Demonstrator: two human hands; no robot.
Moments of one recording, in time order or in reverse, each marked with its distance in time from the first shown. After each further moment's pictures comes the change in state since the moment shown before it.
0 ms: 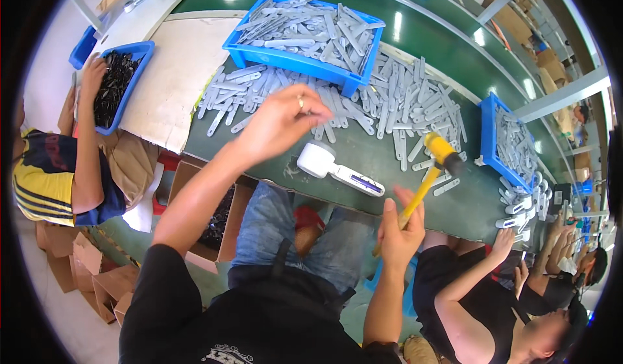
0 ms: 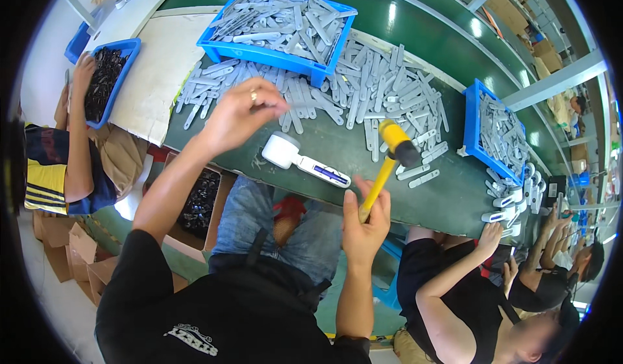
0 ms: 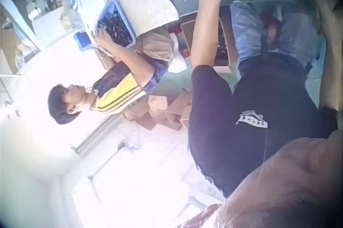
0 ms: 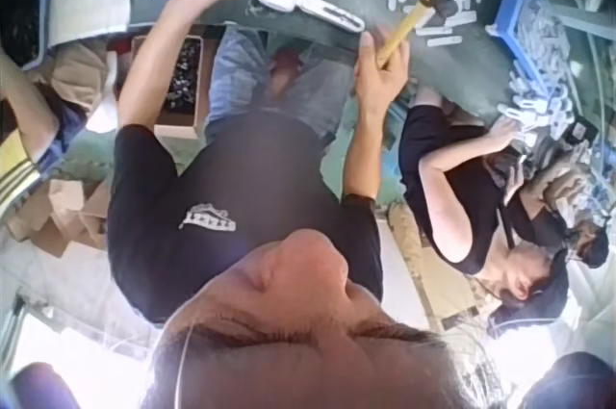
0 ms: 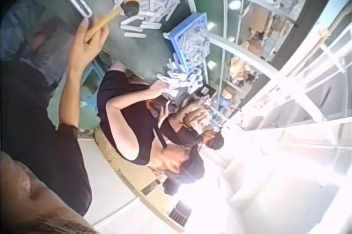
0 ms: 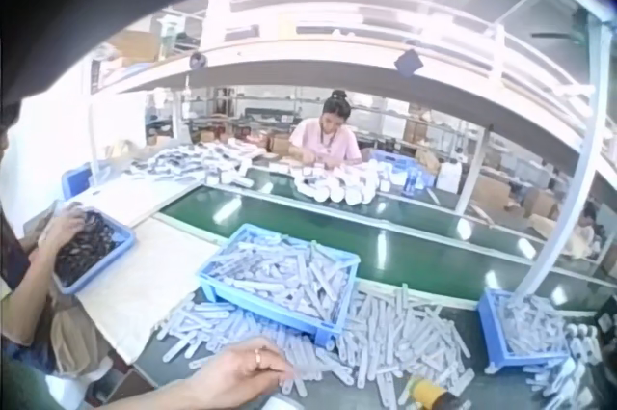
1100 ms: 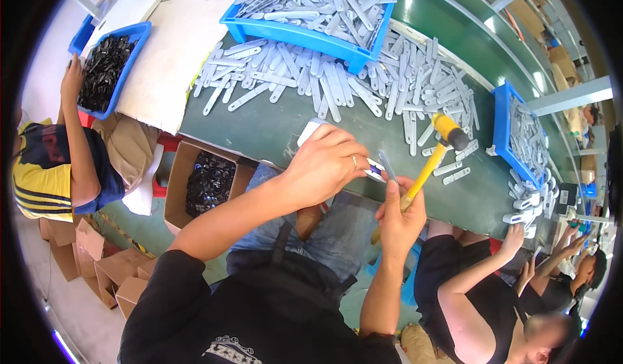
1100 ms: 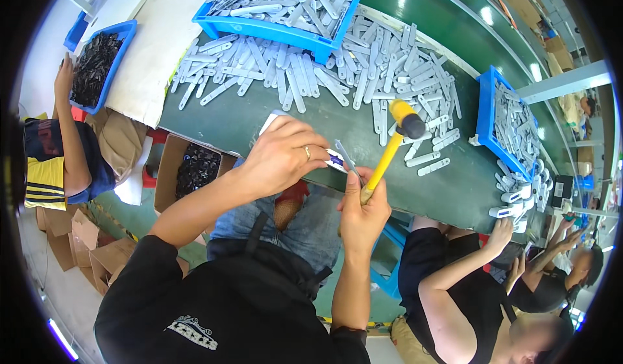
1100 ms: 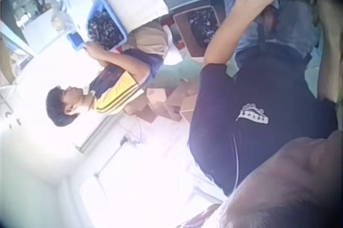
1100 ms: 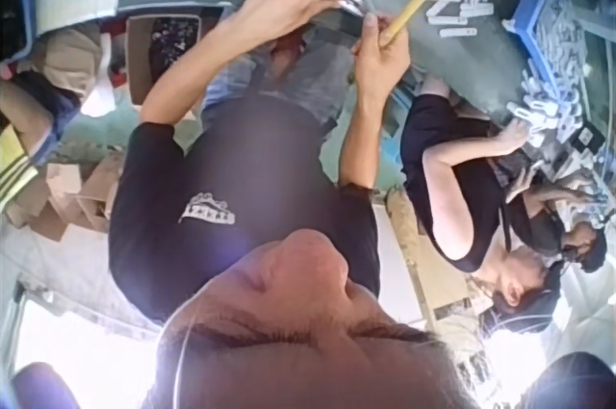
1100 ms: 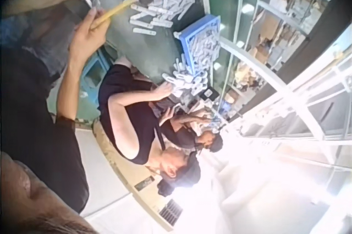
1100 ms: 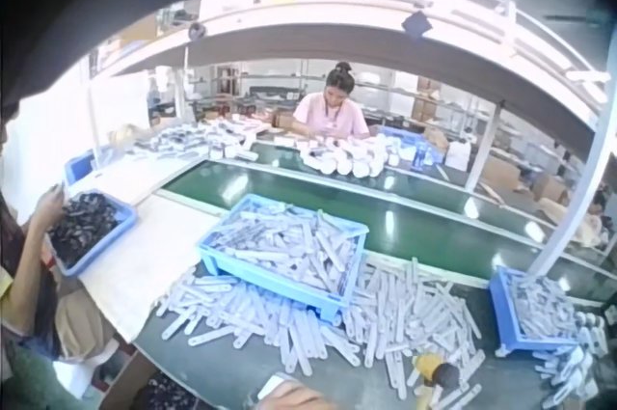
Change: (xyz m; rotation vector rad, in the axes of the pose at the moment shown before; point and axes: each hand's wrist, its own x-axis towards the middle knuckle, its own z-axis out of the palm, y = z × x) left_hand -0.049 0.042 0.084 0.257 -0.073 0.175; right_hand 0.000 0.003 0.013 0.037 -0.006 0.184
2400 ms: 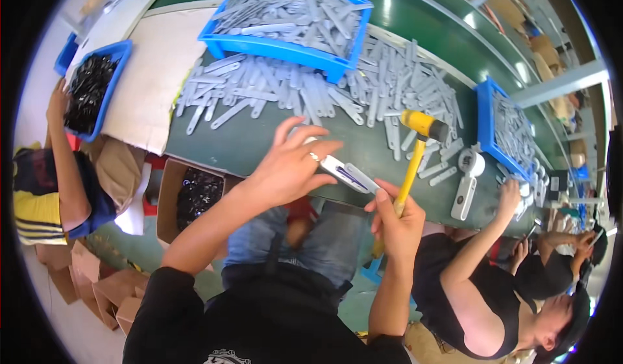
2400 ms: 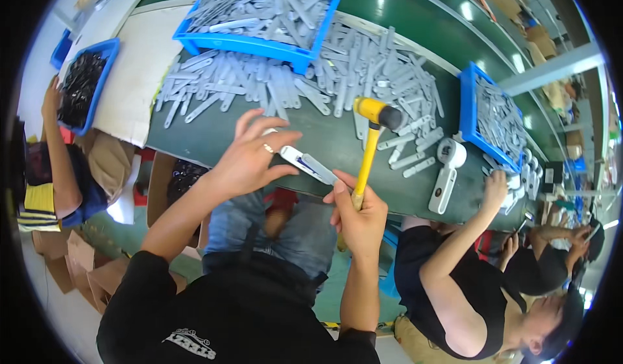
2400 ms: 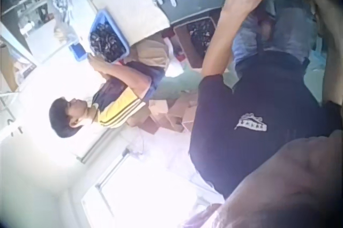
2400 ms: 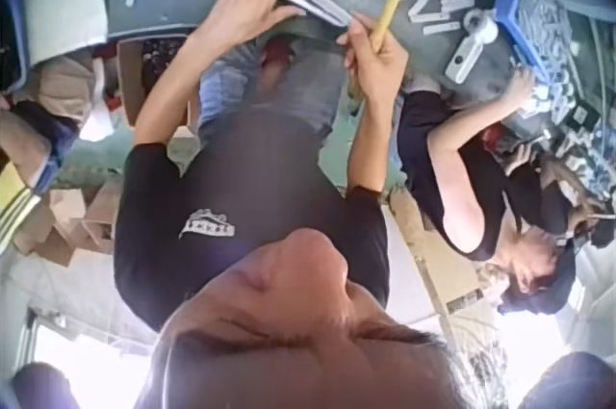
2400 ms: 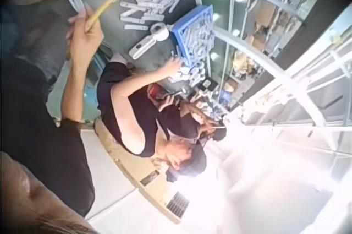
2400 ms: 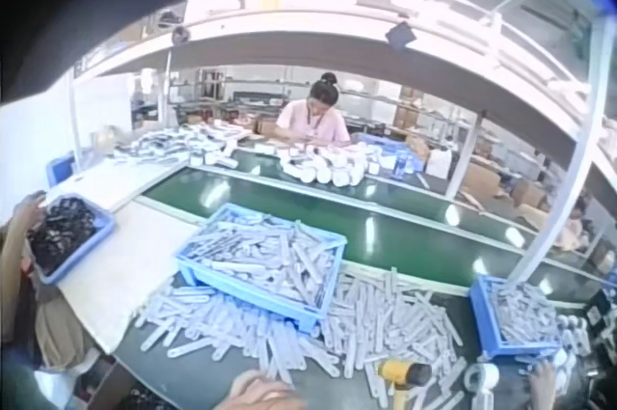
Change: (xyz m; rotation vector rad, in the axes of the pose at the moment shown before) left_hand 0.001 -0.026 -0.012 0.054 -0.051 -0.009; right_hand 0.014 -0.032 -0.023 0.036 -0.178 0.205
